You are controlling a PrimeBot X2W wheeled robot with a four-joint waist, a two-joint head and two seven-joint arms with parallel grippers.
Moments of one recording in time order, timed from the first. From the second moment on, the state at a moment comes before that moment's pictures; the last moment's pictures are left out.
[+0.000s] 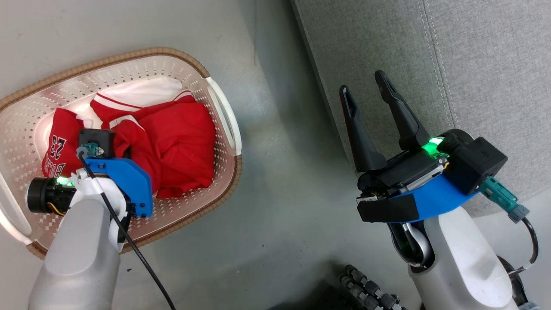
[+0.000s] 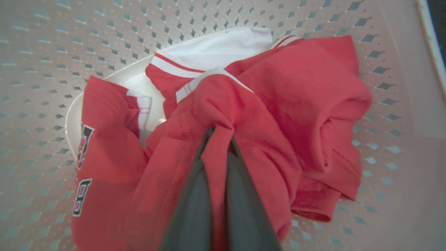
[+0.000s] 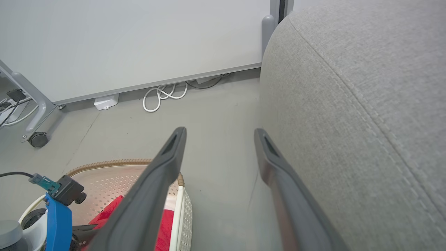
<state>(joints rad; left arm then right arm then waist) -0.61 0.23 -0.19 0.77 -0.19 -0.06 0.17 -0.46 -0.05 0.29 0.09 0.32 0.13 -0.26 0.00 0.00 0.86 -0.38</state>
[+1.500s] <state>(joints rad) -0.56 0.05 -0.40 0.80 -0.41 -0.12 -0.11 -0.28 -0.05 0.25 0.24 0.12 0.13 -0.26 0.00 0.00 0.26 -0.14</state>
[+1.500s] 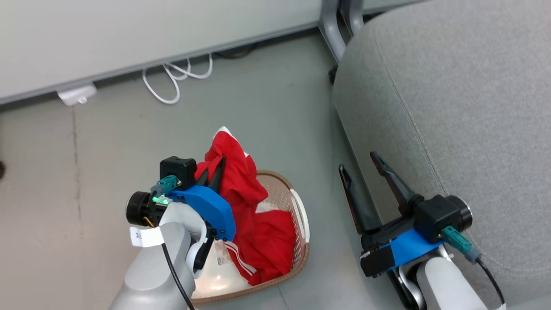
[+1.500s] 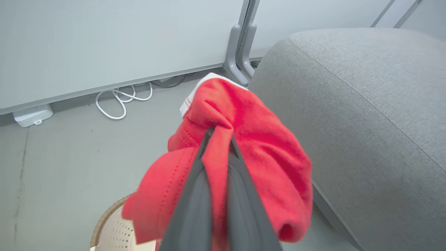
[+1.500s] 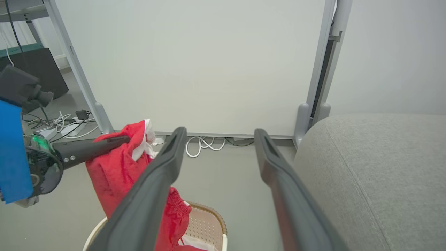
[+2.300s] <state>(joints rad) -0.66 0.05 -0.70 0.69 -0.64 -0.11 -0.09 -0.13 -0.05 0.29 0.28 0.13 0.13 -0.22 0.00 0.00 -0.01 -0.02</state>
